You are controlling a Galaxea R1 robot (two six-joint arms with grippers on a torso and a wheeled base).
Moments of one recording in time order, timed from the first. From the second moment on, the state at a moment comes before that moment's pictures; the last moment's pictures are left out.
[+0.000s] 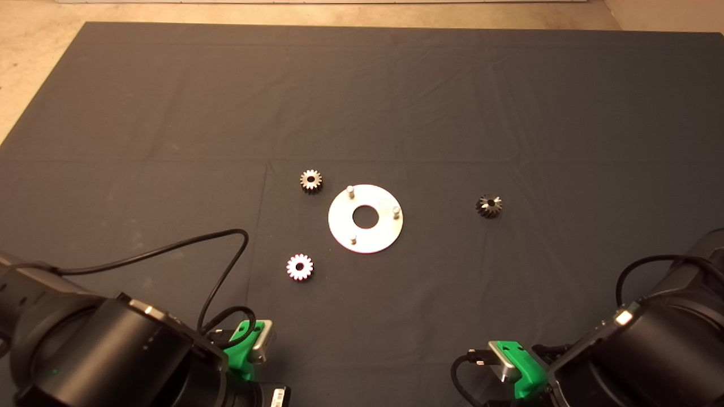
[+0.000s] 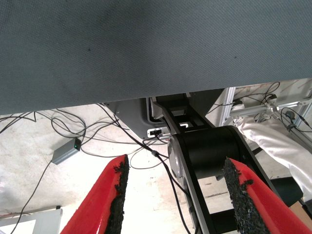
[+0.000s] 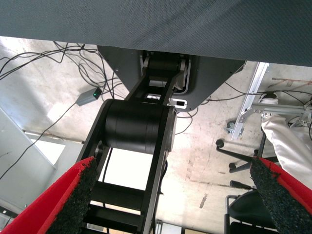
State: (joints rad) left arm -0.07 2.35 -0.34 0.43 1.53 -1.91; right arm -0.04 2.50 -0.40 -0.33 -1.53 2.06
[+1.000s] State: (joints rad) left arm -0.07 2.35 -0.34 0.43 1.53 -1.91; right arm 0.25 2.24 -0.49 -0.34 -1.53 1.67
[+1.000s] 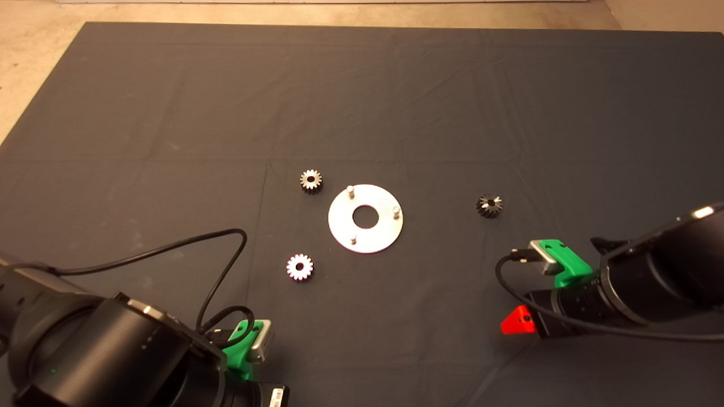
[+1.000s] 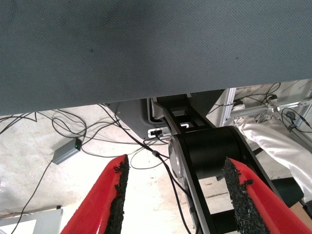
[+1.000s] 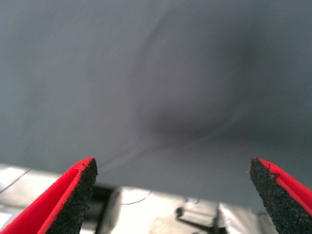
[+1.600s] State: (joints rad) left arm -0.07 2.35 -0.34 0.43 1.53 -1.91; right arm 0.34 2.26 -0.79 -0.34 -1.53 1.48
